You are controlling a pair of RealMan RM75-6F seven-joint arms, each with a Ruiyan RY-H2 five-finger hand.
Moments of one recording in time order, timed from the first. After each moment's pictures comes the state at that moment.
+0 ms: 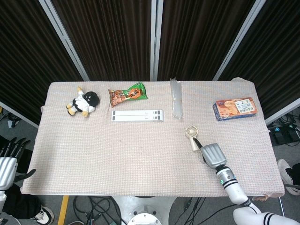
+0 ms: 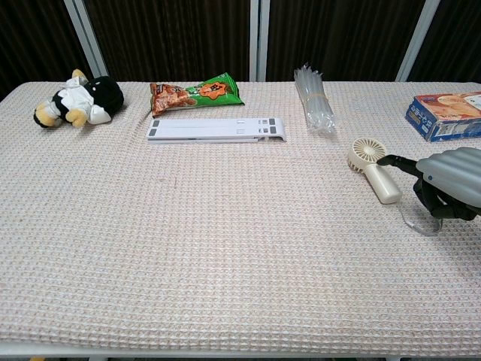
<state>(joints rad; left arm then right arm) -0.05 -1.22 0.00 -1.32 1.57 1.55 -0.16 0.44 -1.53 0.08 -1.39 -1.28 0.97 -0.48</state>
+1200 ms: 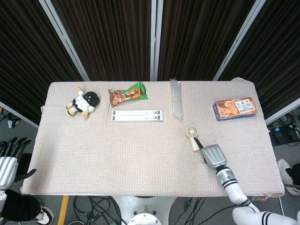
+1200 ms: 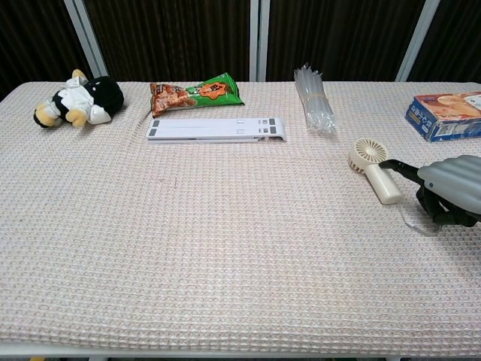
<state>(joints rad) -0.06 -1.22 0.00 -1.32 1.57 1.54 -0.16 0.46 -1.54 0.04 -1.37 -1.21 0.97 -0.49</state>
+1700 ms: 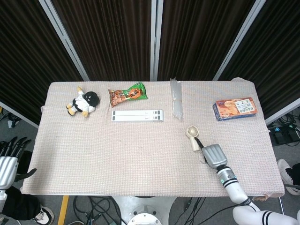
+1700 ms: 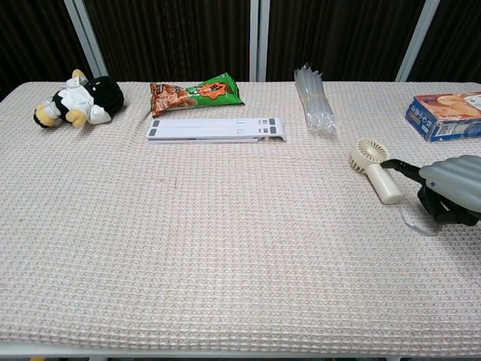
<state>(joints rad) -0.06 -1.21 -0.01 -1.33 1.57 1.55 -0.15 0.47 -1.52 0.04 -1.38 -1.20 0.97 -0.48</state>
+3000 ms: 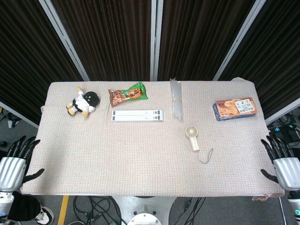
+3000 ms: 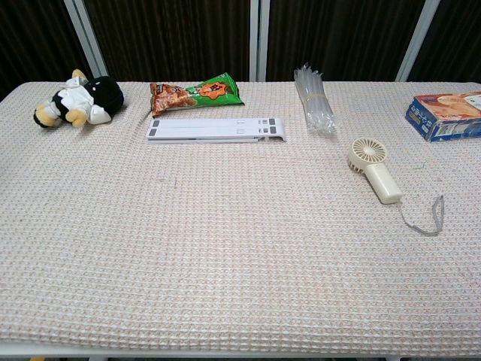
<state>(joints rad) -0.05 -1.19 0.00 -1.47 1.65 1.61 -0.03 0.10 -1.20 -0.06 -1.17 -1.59 1.59 0.17</state>
